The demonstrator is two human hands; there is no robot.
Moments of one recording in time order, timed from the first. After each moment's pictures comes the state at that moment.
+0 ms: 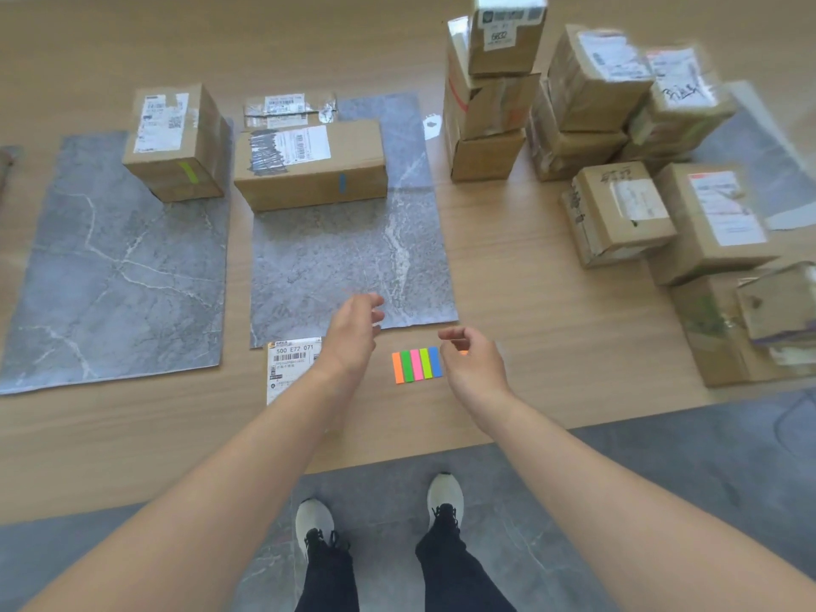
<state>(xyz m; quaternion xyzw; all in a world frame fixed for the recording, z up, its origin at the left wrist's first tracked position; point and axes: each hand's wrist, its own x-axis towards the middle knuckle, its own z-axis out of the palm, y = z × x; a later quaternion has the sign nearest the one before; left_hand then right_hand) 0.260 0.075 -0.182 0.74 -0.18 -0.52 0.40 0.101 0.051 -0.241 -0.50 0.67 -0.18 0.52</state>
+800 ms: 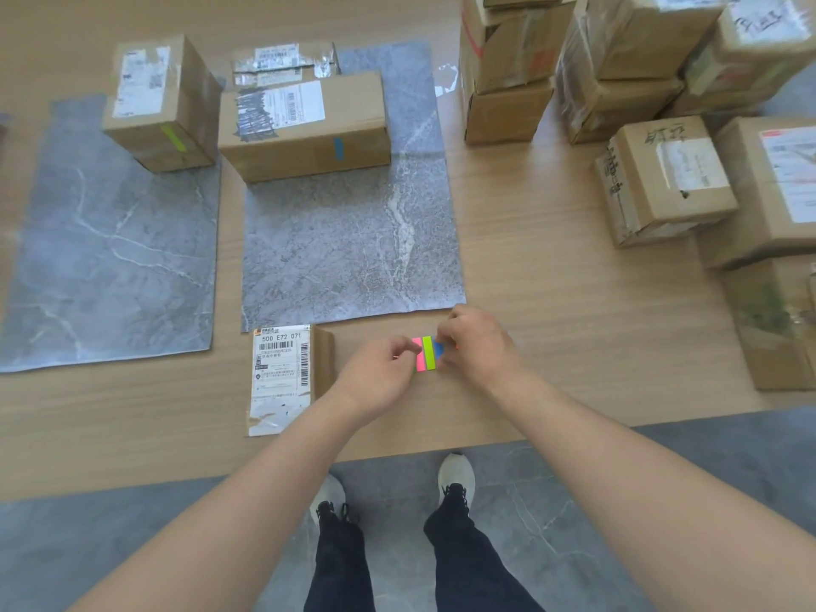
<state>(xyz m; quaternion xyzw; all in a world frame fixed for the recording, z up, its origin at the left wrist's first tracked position) 0.234 0.089 -0.240 0.76 -0.42 -0.48 0.11 0.091 0.002 -0.285 -0.82 0.46 0.05 0.33</state>
